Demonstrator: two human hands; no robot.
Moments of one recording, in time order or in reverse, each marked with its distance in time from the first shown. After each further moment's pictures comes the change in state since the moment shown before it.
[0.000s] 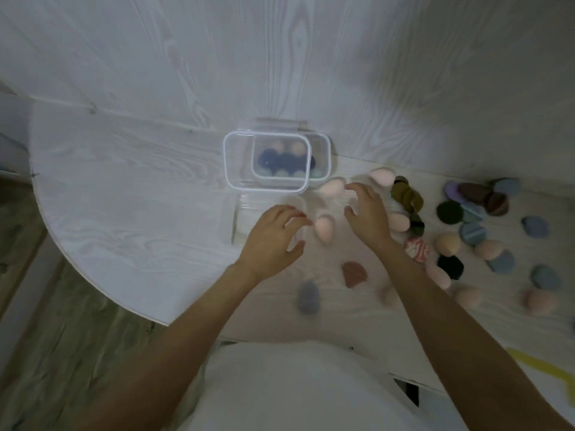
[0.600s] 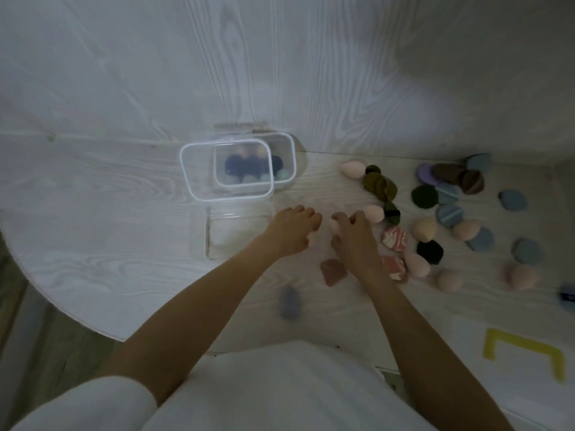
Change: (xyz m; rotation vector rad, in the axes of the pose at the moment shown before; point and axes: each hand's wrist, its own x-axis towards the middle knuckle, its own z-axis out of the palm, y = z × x) left_hand 0.084 0.032 0.054 0.204 -0.533 0.084; right_hand -0.051 0.032 0.004 -0.236 -0.087 0.138
